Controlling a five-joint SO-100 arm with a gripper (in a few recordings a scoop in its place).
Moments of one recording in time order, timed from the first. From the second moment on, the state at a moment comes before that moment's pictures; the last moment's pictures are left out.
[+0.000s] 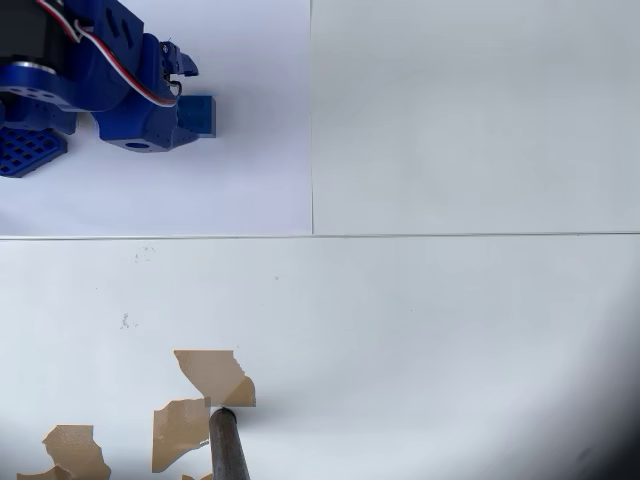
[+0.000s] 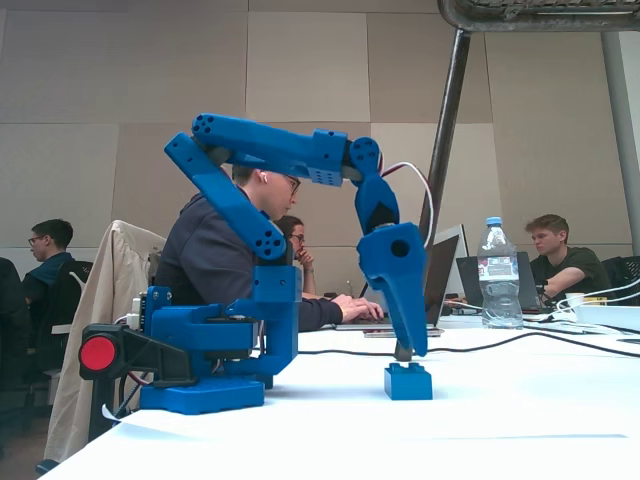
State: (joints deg) arm 1.8 131.9 147.2 57.7 -89.6
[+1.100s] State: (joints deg) arm -2.6 124.1 152.5 54.8 -84.9
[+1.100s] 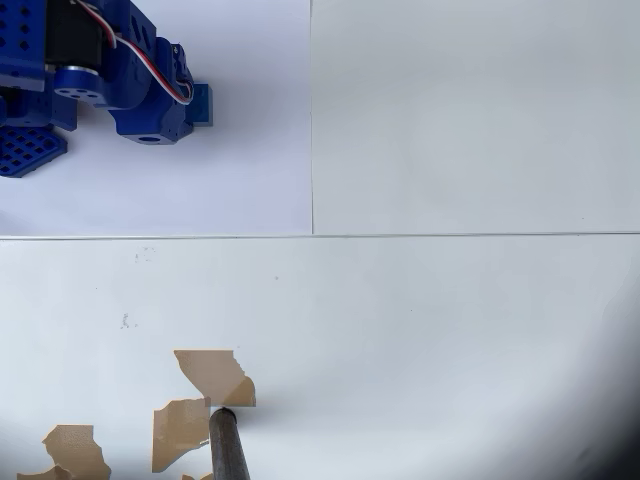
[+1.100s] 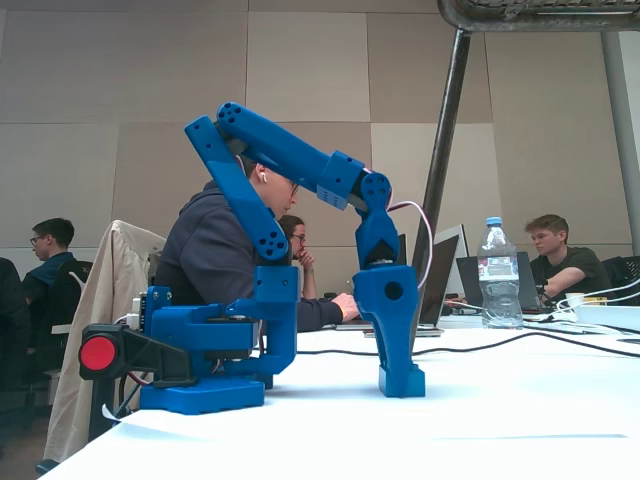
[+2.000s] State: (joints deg) arm -7.5 71.9 77.4 75.1 -74.8
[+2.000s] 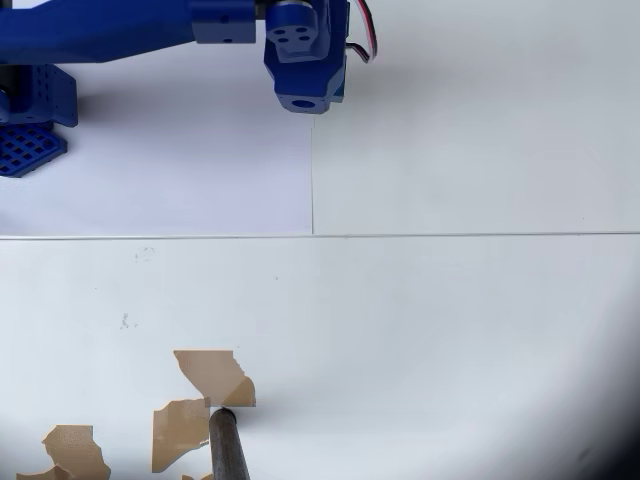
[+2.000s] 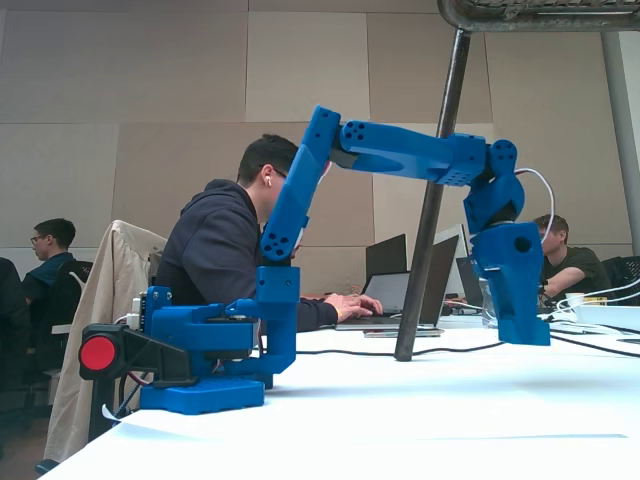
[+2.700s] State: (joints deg) arm -3.9 34.0 22.8 91.9 -72.5
